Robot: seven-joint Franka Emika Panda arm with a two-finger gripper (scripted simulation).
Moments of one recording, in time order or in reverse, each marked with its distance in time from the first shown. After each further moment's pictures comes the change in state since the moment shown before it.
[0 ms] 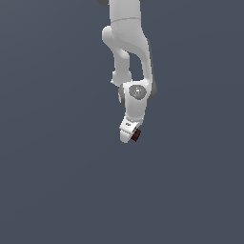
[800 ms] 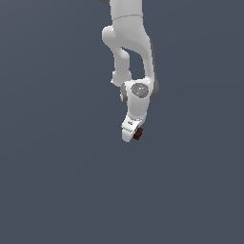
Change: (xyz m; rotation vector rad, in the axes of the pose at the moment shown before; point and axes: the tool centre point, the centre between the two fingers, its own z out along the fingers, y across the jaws) arm 0.006 -0.007 -0.007 0.001 -0.002 0.001
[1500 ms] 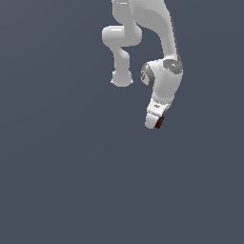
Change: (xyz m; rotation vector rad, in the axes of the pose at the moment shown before) arm 0.075 -0.072 -0.081 -0.001 0.000 -0.003
